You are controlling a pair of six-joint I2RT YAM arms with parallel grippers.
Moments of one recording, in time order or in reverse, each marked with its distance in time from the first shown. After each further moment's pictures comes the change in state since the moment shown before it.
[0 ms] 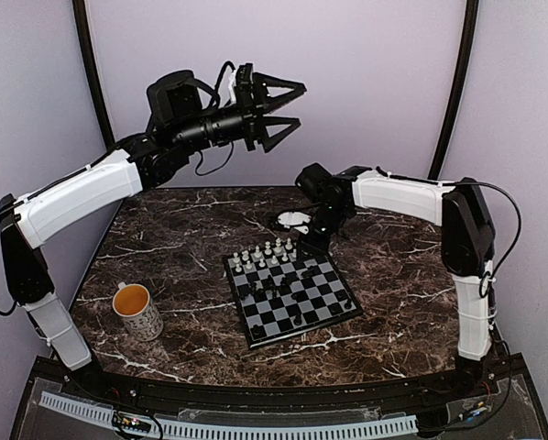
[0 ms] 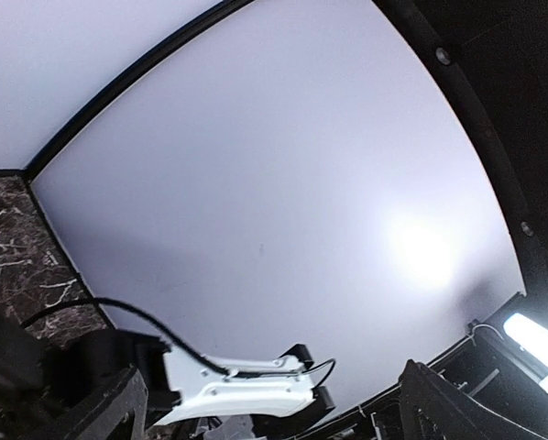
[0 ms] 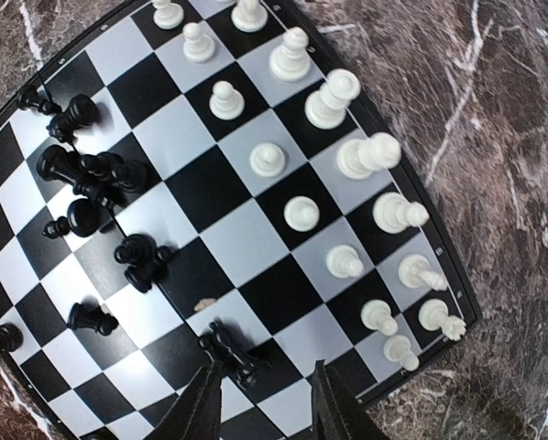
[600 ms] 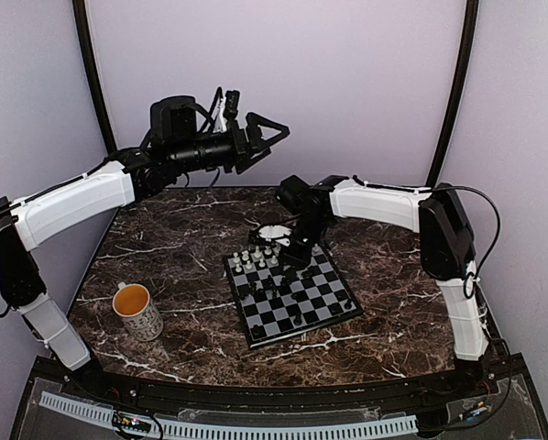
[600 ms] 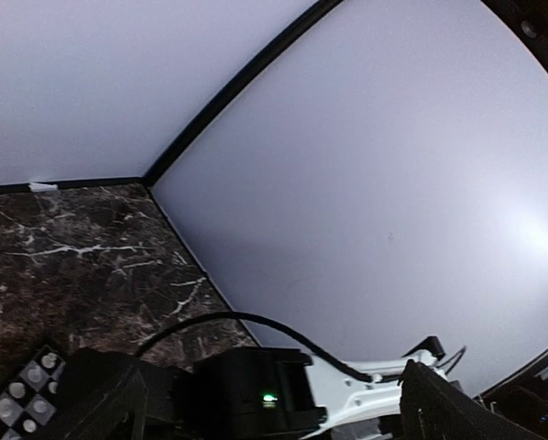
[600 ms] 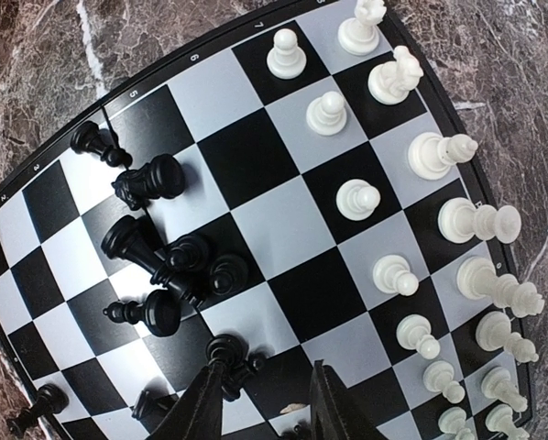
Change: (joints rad) left arm 0.057 -0.053 -0.138 -0.122 -0.093 0.265; right arm 0.085 0.131 0.115 -0.029 -0.077 -0.003
